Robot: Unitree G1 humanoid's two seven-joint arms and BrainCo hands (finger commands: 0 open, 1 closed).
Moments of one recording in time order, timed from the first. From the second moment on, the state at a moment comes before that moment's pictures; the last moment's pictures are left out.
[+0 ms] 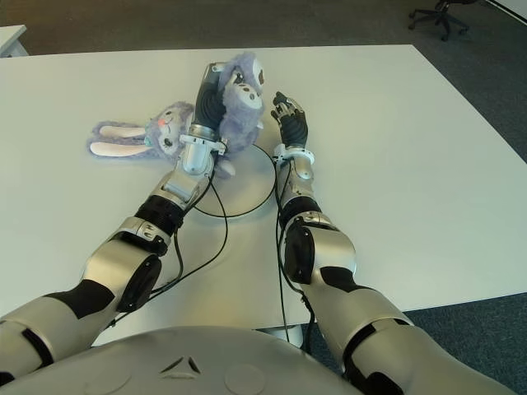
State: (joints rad) left arm -0.68 -0.08 -0.13 0.76 0.31 -0.60 0.36; right arm -0.82 0.04 -0.39 1.23 0.23 -0.47 0.14
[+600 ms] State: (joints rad) left arm -0.68 -0.09 -0.13 0.77 0.30 -0.60 0.35; right arm -0.82 0.04 -0.39 1.22 0.24 -0.47 0.15
